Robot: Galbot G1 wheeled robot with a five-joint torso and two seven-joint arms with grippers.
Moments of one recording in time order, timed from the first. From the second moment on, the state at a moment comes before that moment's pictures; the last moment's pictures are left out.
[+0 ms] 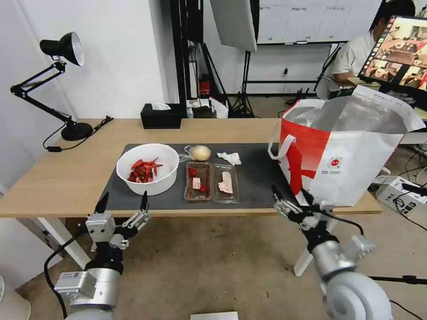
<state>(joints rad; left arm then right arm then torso) 1.77 -1.48 -0.60 -2.44 -0.17 0.07 -0.07 -1.44 1.17 0.43 2.29 1.00 -0.26 0.30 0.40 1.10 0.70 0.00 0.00</state>
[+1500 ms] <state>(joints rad) 1.75 -1.43 -0.66 -2.37 -0.23 0.07 -0.07 -1.12 1.57 0.16 2.06 1.40 -0.22 0.89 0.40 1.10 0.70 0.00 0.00</state>
